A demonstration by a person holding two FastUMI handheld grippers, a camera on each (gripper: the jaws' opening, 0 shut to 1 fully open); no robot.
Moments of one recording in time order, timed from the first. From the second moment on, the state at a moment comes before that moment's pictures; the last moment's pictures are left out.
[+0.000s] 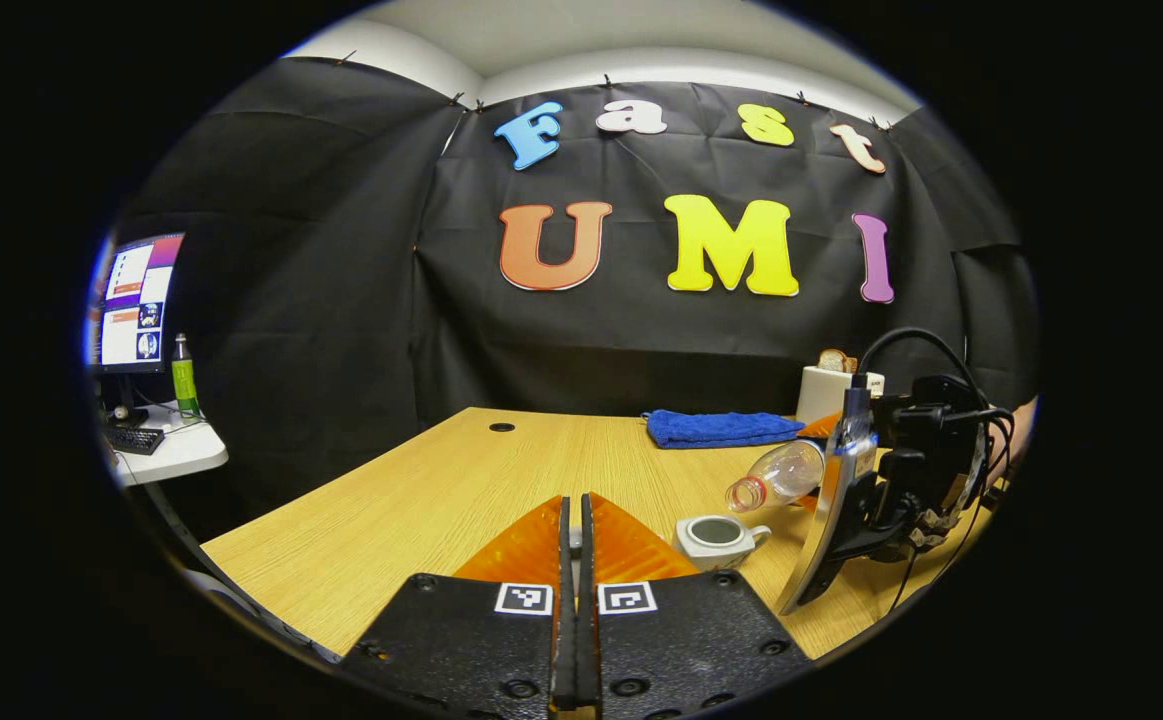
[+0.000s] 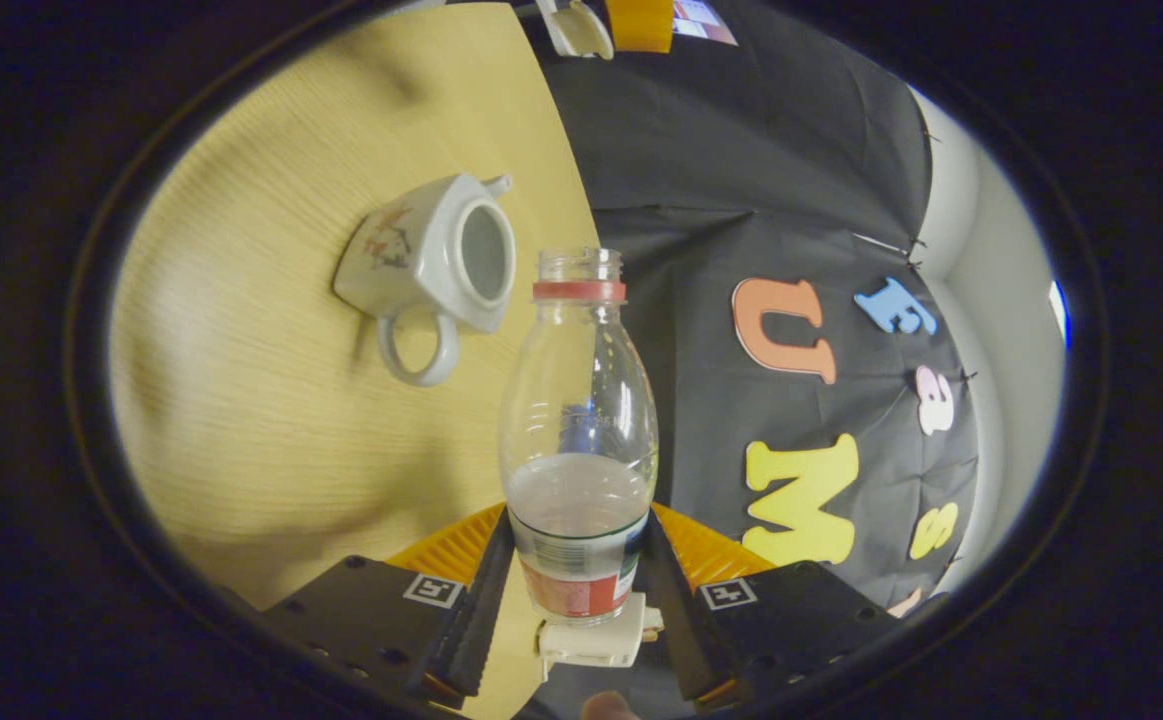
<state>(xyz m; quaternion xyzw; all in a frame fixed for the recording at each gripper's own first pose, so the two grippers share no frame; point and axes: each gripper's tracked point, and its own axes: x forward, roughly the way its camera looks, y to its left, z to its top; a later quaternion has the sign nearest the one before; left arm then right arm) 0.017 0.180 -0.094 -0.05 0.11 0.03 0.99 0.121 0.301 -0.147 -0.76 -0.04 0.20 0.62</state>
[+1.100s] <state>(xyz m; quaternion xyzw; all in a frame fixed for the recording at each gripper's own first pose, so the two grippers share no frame) 0.014 0.177 -0.090 -0.04 0.11 0.03 0.99 0.136 0.315 -0.133 -0.83 -0.08 0.16 0.53</state>
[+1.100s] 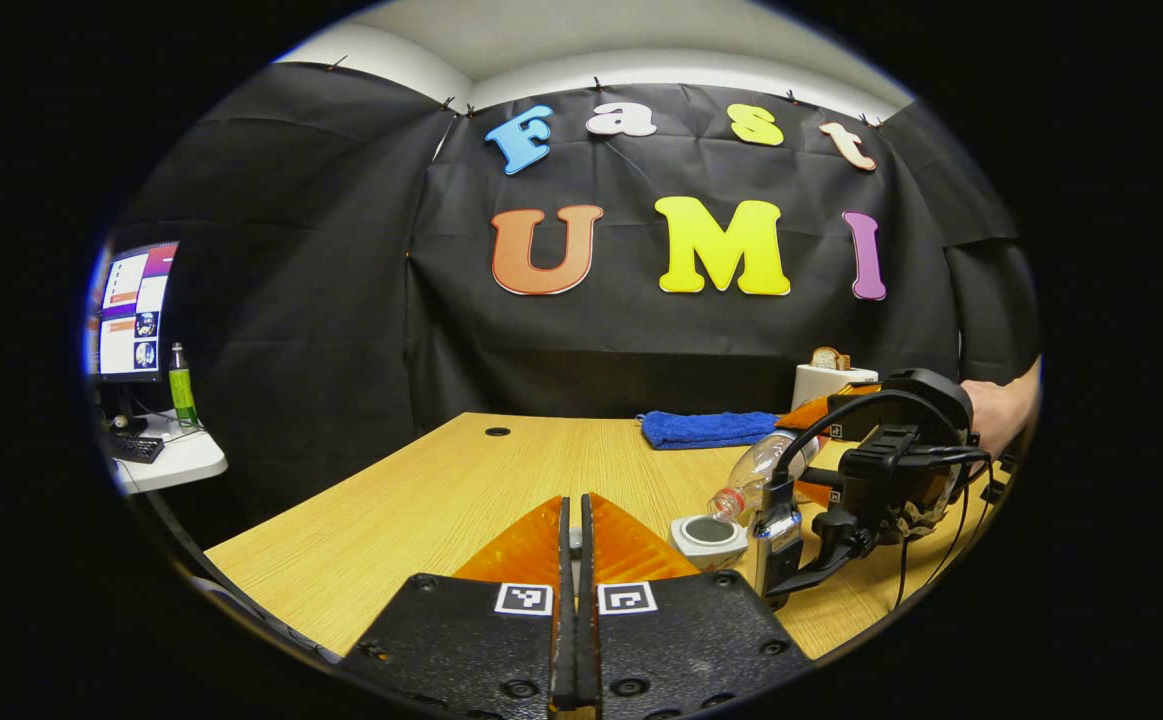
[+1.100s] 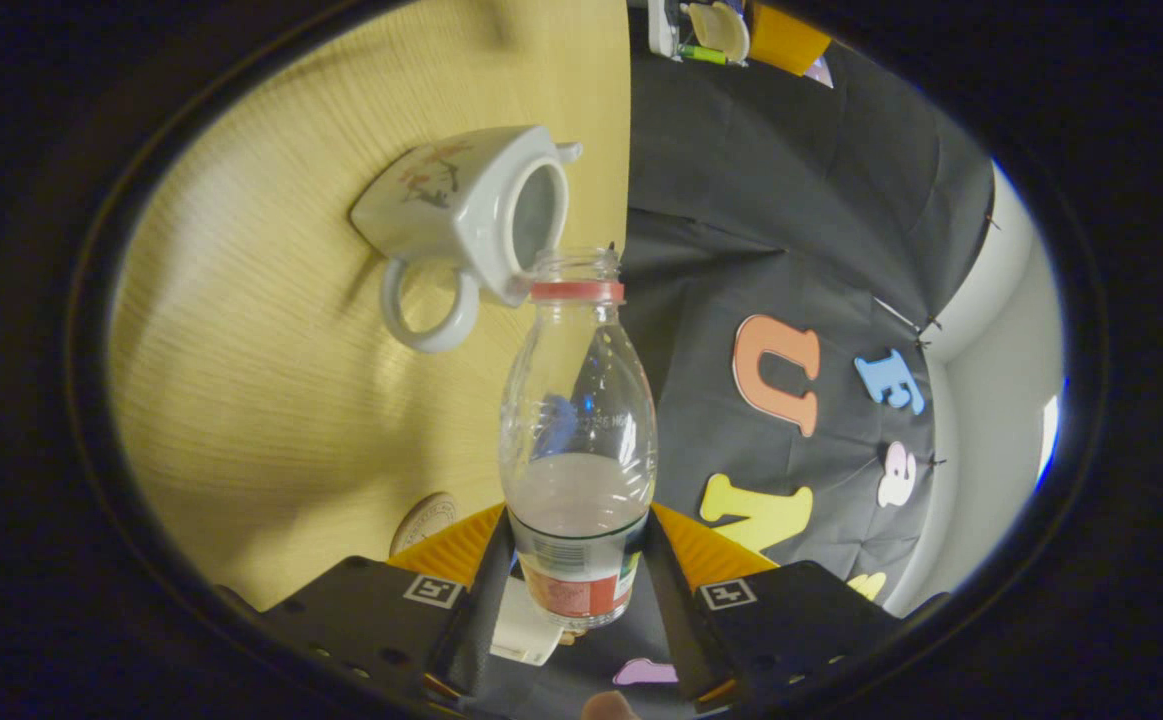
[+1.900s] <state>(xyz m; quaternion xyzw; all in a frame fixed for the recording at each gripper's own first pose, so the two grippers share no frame) 0.012 0.179 -0.090 -0.05 0.10 0.03 0.99 0.136 0.326 -0.121 -0.86 -0.13 0.14 0.48</state>
